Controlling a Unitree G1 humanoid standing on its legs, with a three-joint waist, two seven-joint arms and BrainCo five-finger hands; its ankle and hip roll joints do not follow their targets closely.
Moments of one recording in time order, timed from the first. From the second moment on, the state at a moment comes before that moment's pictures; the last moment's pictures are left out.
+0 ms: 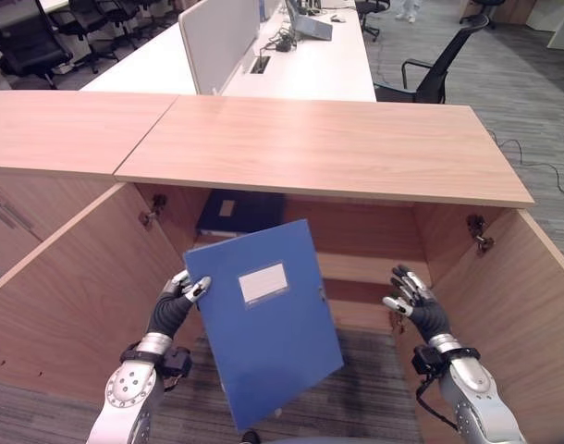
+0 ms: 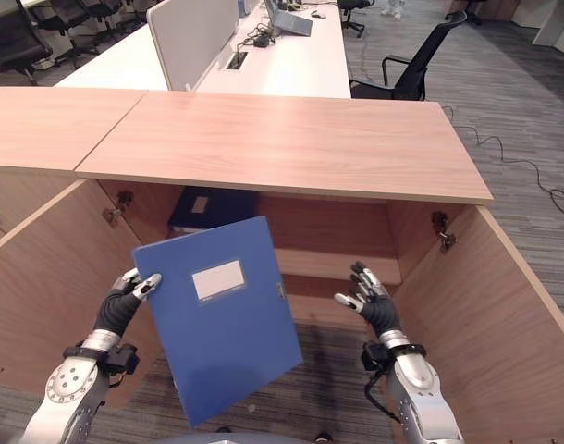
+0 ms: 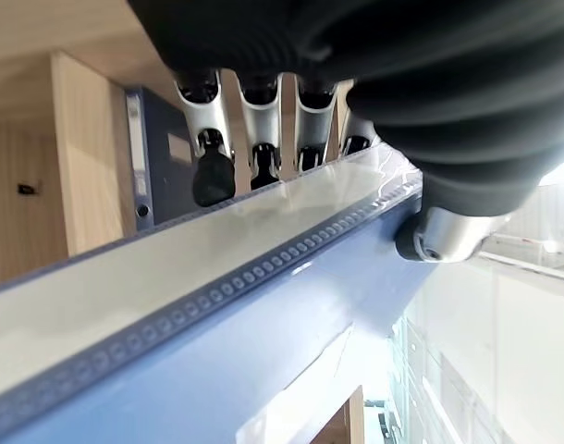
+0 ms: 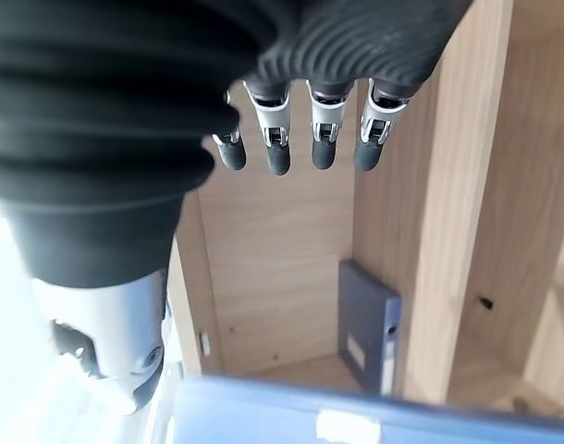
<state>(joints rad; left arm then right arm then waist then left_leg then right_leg) 0.27 0.40 -0.03 -0.17 -0.33 -0.09 -0.07 0.20 -0.38 0.11 0.01 0.41 -0.07 0.12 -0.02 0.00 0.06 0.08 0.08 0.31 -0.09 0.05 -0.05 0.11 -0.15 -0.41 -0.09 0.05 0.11</state>
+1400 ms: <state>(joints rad) -0.07 0.46 -0.25 -0.23 -0.48 -0.11 -0.14 0.02 -0.37 0.40 0.14 0.72 -0.03 0.25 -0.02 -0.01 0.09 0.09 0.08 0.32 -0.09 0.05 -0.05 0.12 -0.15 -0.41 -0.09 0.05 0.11</state>
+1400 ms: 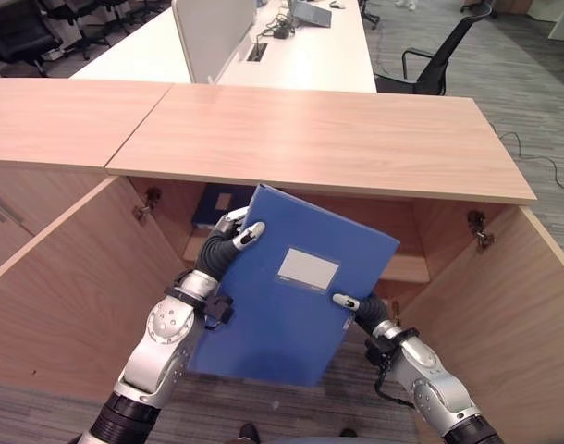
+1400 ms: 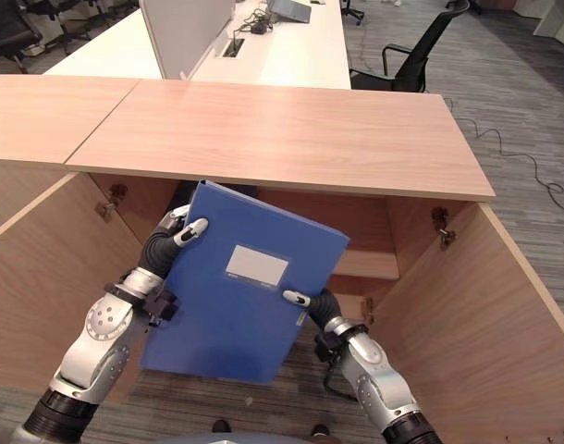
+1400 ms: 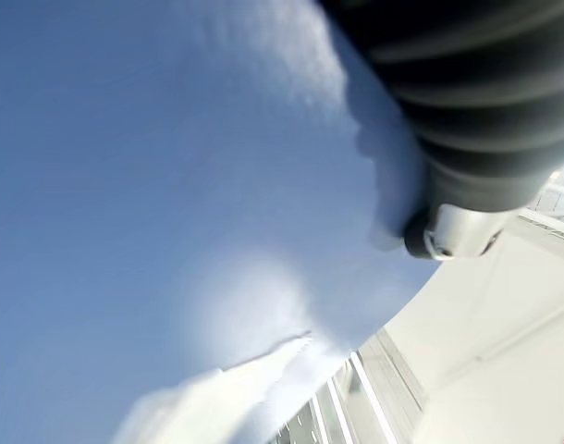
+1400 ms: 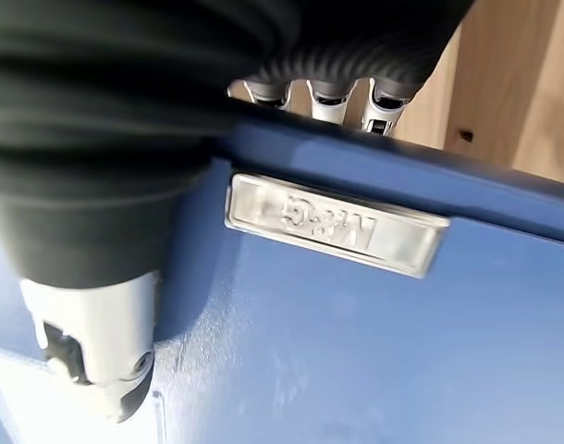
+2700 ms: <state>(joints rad) 0.29 0.30 -0.18 0.13 -1.00 -0.01 -0.16 0.14 -0.25 0.13 0.51 1.04 0.04 0.20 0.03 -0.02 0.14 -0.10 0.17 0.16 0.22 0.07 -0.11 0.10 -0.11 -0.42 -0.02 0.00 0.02</state>
